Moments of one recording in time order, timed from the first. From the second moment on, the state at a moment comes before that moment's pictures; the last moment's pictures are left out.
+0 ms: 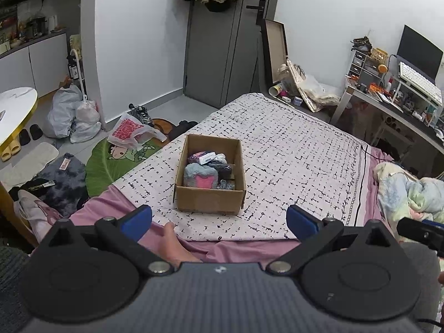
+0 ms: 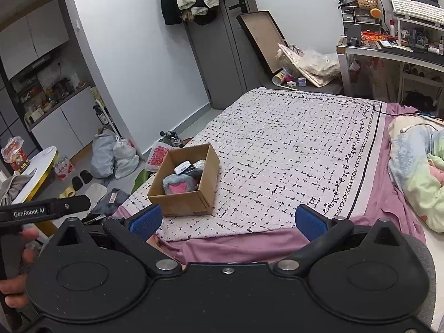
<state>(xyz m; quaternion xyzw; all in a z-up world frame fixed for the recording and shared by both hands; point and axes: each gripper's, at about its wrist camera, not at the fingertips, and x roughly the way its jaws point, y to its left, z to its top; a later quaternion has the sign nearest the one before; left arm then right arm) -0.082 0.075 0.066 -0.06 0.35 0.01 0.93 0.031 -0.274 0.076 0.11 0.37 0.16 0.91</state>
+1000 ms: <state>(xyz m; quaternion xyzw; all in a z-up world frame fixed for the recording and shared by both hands) -0.089 0.074 0.071 -0.06 0.34 -0.01 0.94 0.031 -0.268 0.079 0.11 0.37 0.15 0.91</state>
